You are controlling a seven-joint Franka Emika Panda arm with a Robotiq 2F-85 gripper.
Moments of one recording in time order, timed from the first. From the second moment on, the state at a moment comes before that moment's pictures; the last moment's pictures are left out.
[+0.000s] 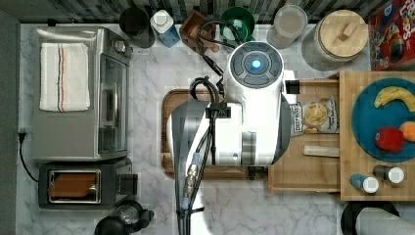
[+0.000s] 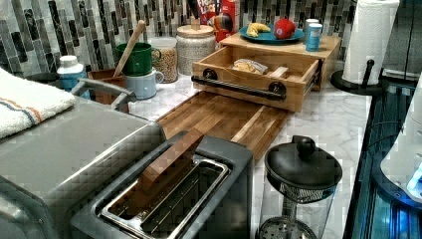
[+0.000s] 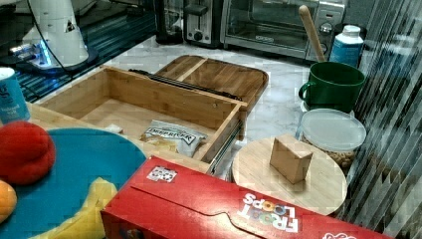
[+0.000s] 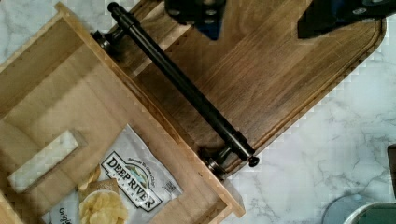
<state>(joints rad) -0.04 0.05 0.00 -1.86 -0.06 0.26 -0.07</state>
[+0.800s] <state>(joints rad) -0.06 0.07 0.00 -1.86 -0.06 0.27 -0.07</state>
